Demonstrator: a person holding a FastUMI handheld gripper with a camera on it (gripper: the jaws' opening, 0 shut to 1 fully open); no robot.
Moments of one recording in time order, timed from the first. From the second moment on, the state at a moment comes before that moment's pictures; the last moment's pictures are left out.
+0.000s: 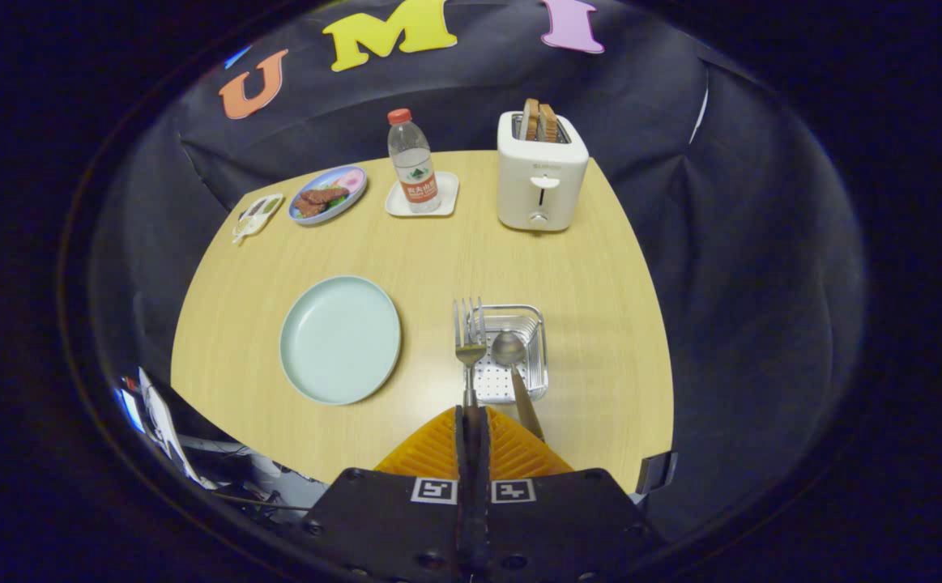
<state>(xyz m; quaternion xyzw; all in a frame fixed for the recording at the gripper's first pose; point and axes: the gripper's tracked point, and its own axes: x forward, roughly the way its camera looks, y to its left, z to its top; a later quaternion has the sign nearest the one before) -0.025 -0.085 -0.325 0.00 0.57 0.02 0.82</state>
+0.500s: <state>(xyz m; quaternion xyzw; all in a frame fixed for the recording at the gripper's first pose) -0.017 -0.107 -0.332 0.00 0.68 0.00 0.74</state>
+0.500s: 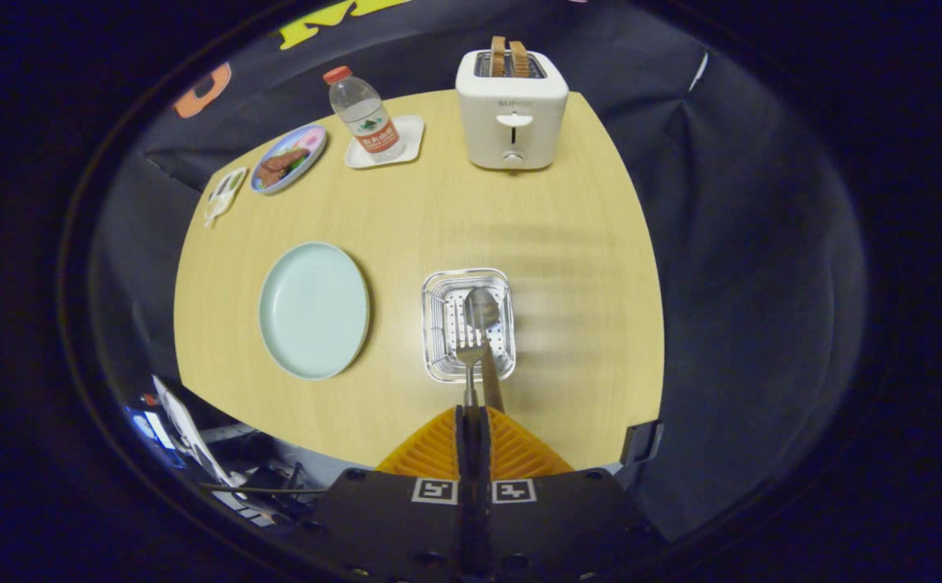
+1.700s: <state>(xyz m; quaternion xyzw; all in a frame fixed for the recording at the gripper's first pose) 0.026 -0.053 -0.288 -0.06 0.57 0.02 0.82</state>
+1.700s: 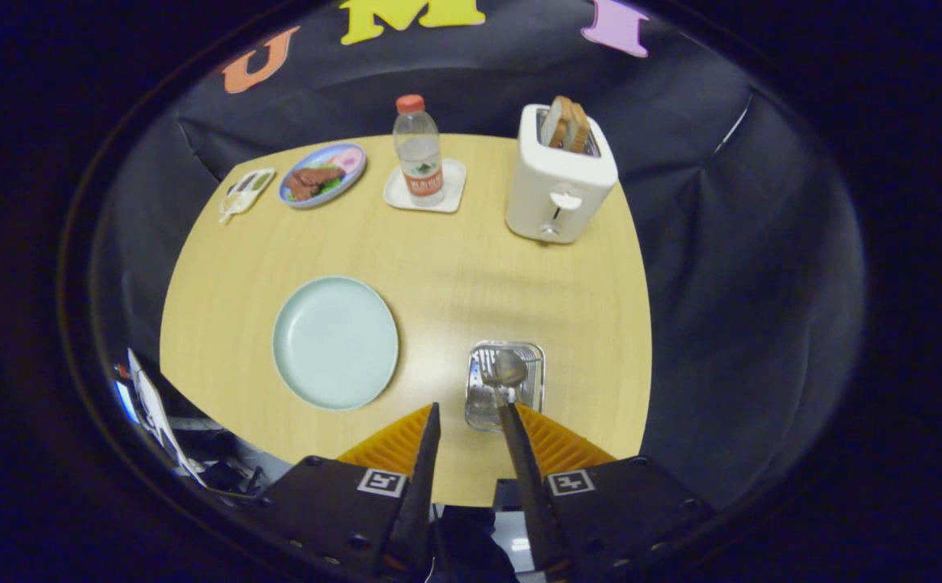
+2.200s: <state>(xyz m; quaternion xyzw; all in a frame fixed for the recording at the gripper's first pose) 0.018 0.030 -0.210 -0.03 0.40 0.03 0.92</state>
